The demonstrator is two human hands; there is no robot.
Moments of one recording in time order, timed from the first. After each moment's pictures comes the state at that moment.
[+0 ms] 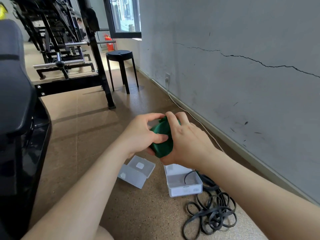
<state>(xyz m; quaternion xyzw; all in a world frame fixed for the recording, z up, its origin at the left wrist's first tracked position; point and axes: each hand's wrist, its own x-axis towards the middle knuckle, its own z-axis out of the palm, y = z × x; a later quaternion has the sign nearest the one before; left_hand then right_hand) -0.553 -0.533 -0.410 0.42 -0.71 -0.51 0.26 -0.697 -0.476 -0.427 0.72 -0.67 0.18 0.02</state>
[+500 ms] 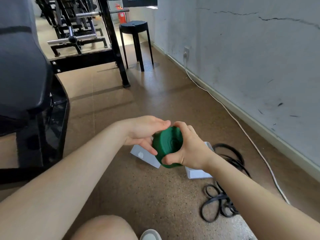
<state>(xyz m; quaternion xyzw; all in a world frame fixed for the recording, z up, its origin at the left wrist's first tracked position) -0.502 -0.572 -0.449 0.46 -0.66 -0.59 -0.01 -0.658 -0.506 -0.515 0.62 -0.64 0.29 -0.34</state>
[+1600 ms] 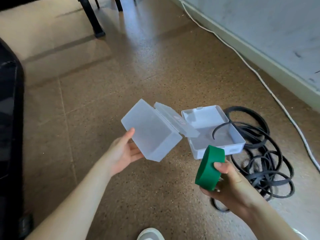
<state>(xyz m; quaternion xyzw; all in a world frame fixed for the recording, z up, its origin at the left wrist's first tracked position) -0.474 -0.643 -0.732 0.52 -0.30 -0.76 0.26 -0.717 -0.480 -0.741 0.04 -0.54 0.49 -0.68</state>
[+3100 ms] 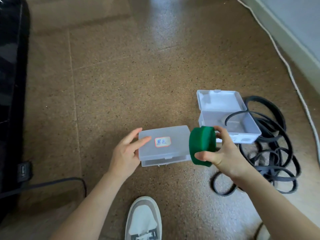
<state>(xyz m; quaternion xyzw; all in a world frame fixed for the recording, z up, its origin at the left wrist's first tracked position) -0.421 -0.558 -0.843 0.53 -0.78 -0.24 0.23 -0.708 -0.514 -0.774 0.36 -0.67 0.34 -0.55</state>
